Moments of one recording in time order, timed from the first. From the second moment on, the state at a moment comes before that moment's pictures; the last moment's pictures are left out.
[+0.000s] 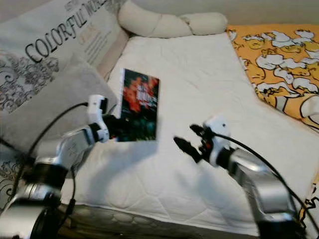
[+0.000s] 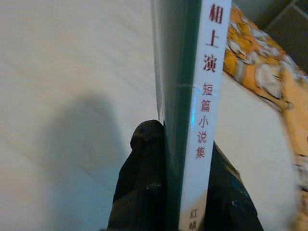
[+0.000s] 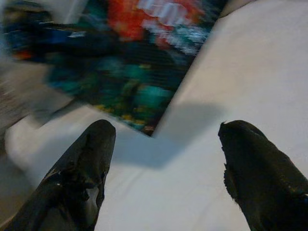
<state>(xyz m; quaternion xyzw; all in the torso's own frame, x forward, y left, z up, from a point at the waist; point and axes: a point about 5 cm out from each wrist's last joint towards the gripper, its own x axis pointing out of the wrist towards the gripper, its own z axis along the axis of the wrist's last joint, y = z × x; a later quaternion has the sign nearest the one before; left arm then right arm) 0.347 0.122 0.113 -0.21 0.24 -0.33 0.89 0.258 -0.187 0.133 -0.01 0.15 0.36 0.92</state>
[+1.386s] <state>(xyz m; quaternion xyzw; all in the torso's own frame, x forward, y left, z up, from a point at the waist) 0.355 0.168 0.069 -0.02 0.36 -0.18 0.92 0.193 -0.168 0.134 -0.06 0.29 0.40 0.87</state>
